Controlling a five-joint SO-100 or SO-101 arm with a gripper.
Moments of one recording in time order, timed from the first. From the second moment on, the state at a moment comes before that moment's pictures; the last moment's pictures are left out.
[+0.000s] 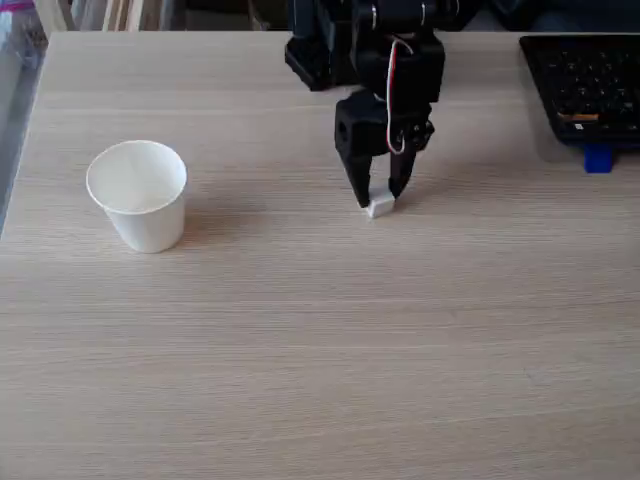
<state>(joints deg) -3.3 121.1 145.1 43.6 -102.5</state>
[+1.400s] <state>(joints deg) 0.7 128.4 144.1 47.6 -103.7</state>
